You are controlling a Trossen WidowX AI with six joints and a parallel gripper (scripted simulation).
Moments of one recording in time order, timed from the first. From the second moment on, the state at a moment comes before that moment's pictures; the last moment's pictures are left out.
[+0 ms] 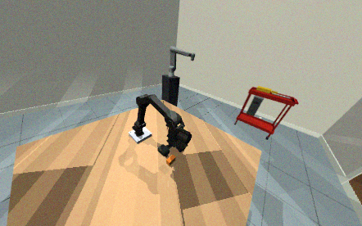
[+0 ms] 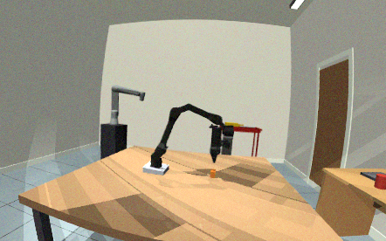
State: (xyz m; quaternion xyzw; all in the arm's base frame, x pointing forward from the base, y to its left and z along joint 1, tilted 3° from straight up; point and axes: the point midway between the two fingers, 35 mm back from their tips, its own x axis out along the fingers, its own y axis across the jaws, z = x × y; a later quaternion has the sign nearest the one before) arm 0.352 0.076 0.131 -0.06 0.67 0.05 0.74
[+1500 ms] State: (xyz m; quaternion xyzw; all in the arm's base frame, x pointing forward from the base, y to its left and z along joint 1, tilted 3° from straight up) arm 0.359 0.076 0.052 -0.06 0.68 0.05 0.73
